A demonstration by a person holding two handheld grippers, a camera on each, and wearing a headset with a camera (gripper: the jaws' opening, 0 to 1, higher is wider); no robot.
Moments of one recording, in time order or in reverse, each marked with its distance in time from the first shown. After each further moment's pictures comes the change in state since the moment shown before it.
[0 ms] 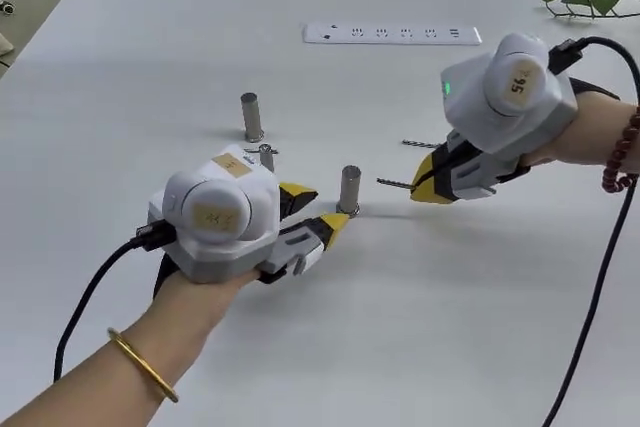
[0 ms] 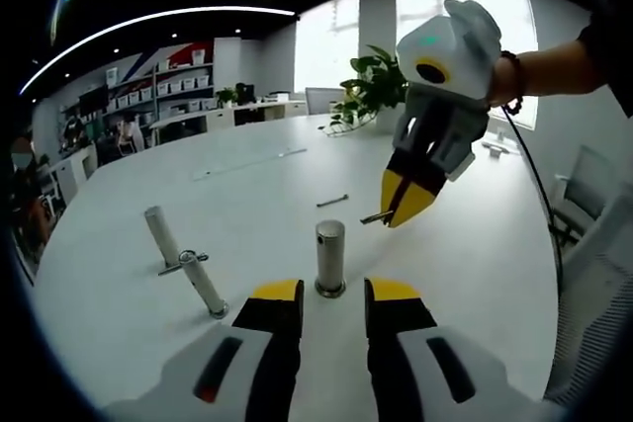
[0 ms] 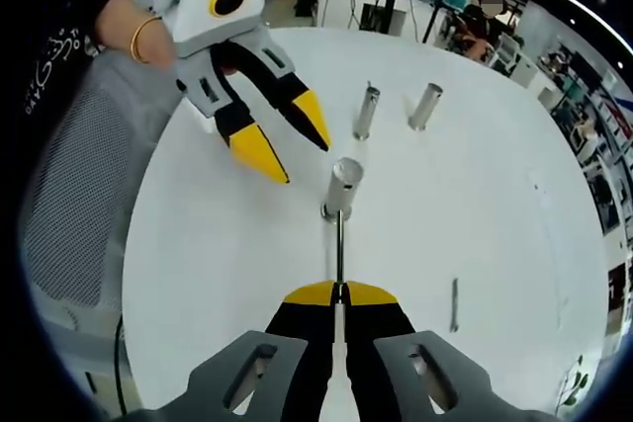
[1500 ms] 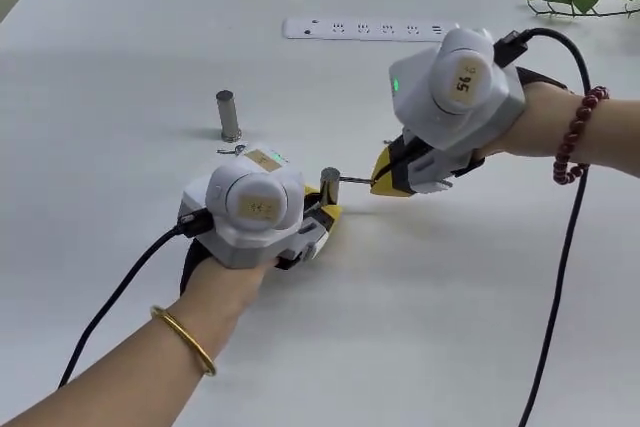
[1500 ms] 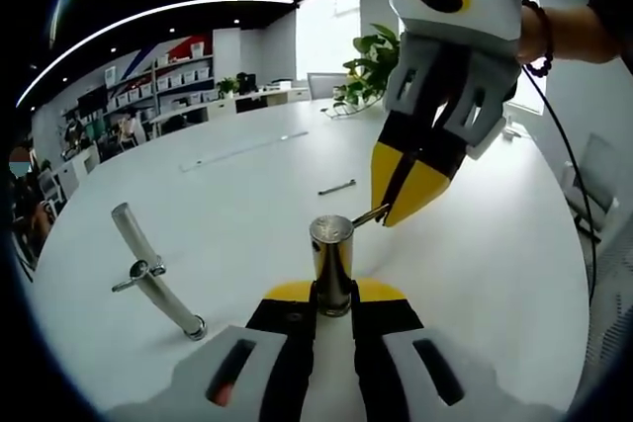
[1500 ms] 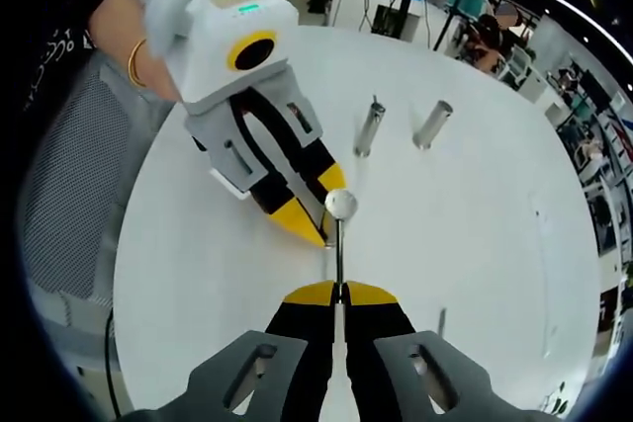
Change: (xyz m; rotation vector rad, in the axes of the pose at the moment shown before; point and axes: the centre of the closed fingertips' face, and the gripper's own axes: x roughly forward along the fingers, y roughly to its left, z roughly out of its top) left arm 0.042 0.003 -0.013 0.028 0.066 0.027; right arm 0.012 -0.015 0.017 -0.075 0.005 0.003
